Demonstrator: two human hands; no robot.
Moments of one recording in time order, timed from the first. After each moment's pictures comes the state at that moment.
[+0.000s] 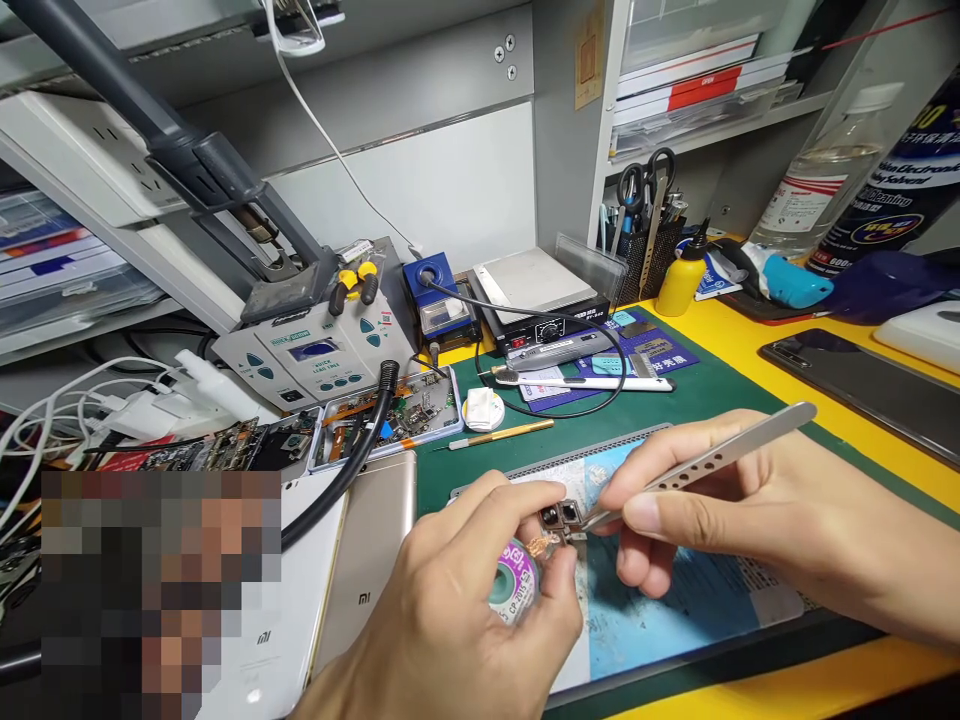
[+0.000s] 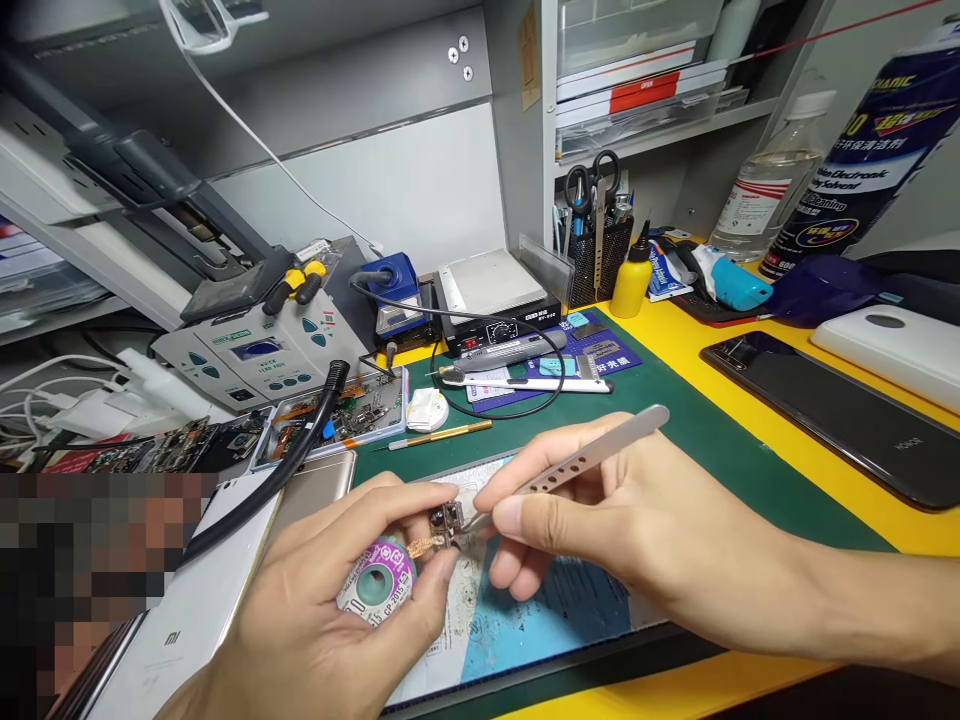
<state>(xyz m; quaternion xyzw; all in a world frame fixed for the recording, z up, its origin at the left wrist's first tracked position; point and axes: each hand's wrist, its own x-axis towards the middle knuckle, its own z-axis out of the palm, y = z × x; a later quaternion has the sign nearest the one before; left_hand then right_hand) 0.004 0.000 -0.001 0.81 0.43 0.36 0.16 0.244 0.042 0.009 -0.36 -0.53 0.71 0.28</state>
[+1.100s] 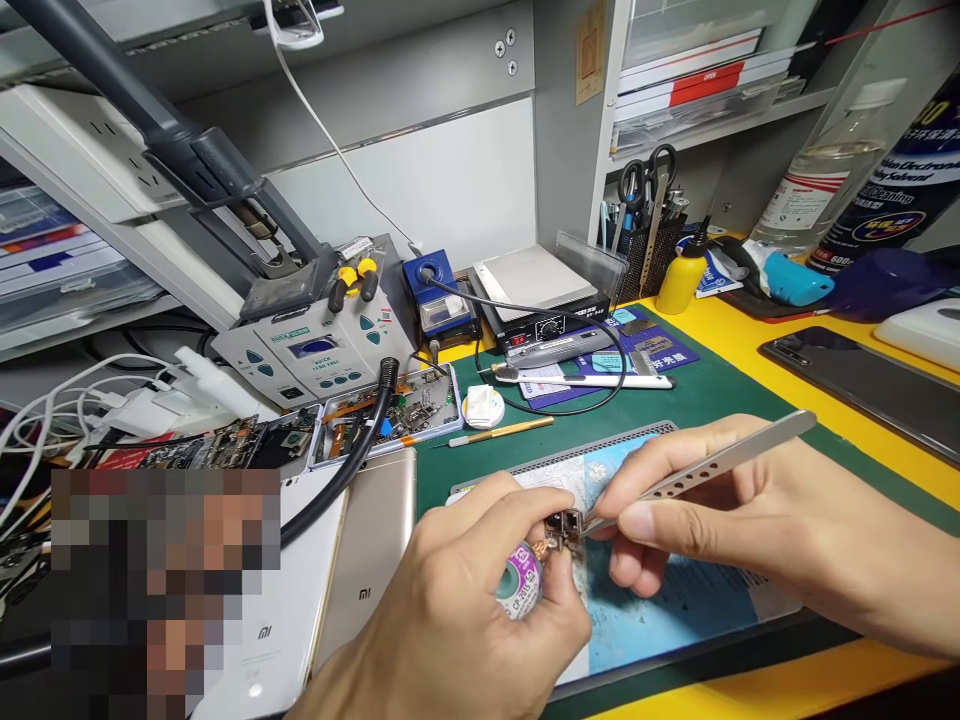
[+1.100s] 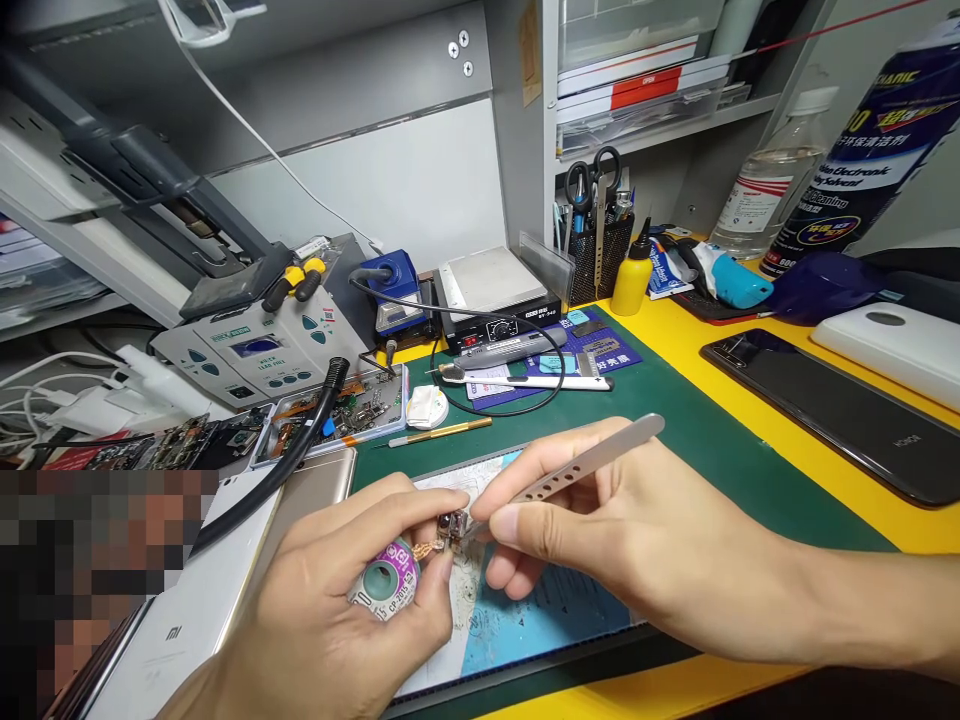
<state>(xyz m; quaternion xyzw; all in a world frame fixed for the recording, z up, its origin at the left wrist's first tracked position) 0.009 0.005 -0.001 0.82 0.40 0.38 0.16 0.238 0.039 0.012 -0.35 -0.55 0.70 0.28</state>
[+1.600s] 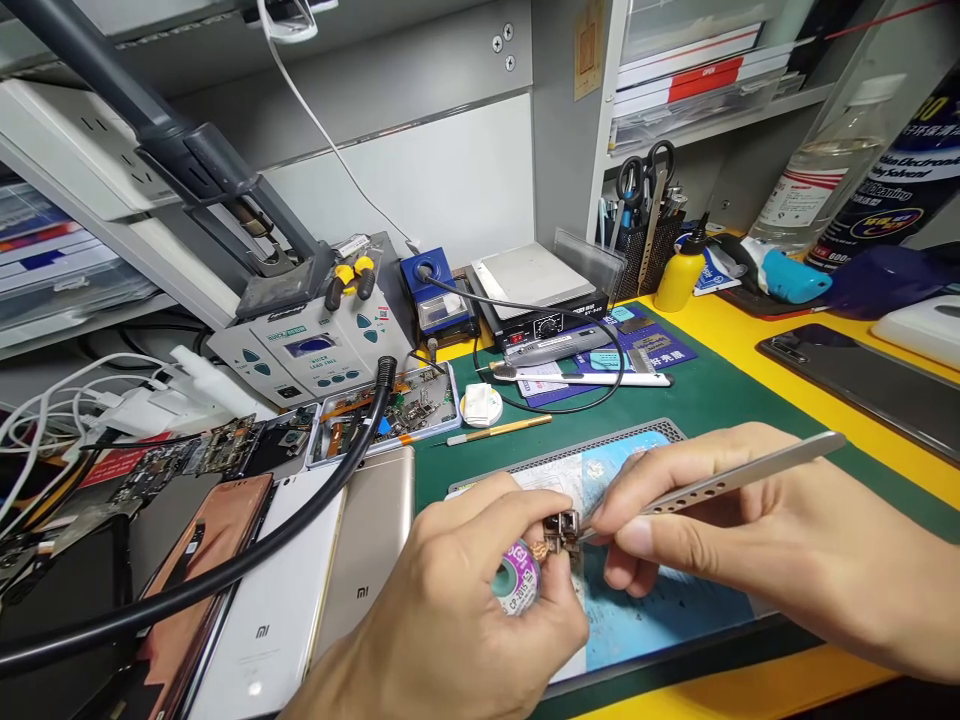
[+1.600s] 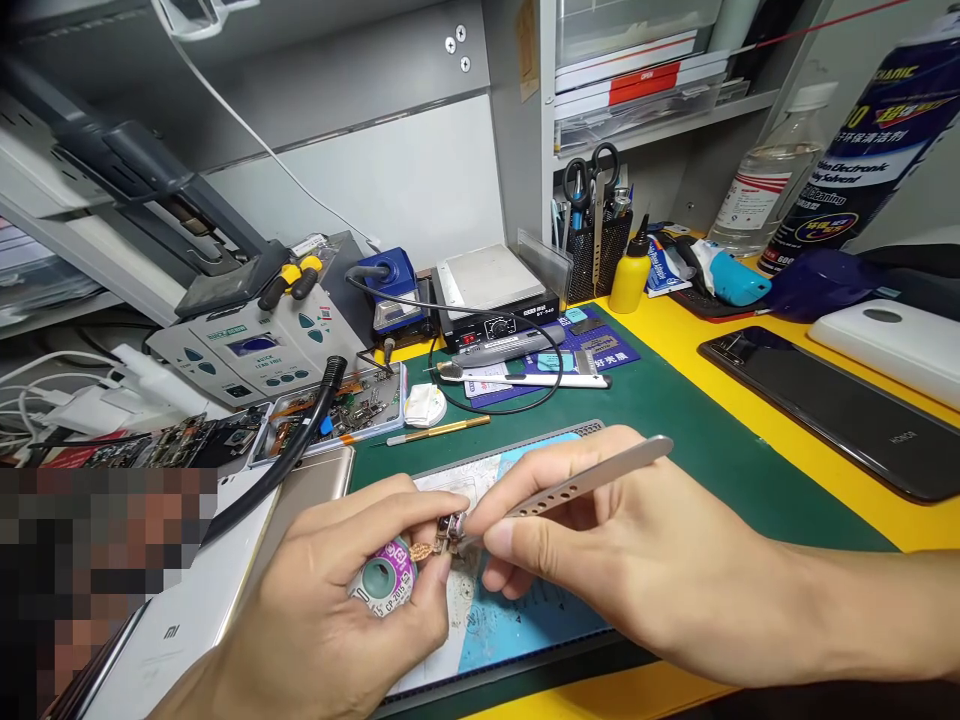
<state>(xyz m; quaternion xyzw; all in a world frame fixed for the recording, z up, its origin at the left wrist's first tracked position) 0.009 0.006 -0.004 0.81 0.41 0.38 0.20 0.239 0.035 0.006 -0.34 -0.61 0.65 0.29</state>
